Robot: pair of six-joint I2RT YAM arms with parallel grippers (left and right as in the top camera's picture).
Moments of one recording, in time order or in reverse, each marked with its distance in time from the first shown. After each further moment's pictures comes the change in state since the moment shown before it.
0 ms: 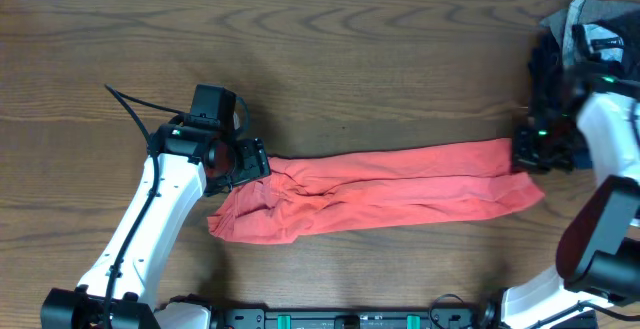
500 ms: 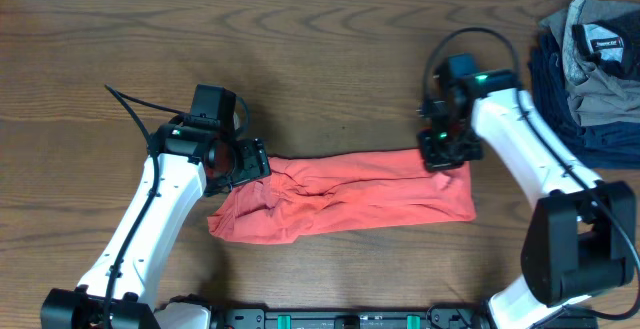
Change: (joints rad) left arm 0.000 0.000 0.000 -0.003 0.000 0.000; right arm 0.512 -0.015 -0.001 0.038 -0.021 0.111
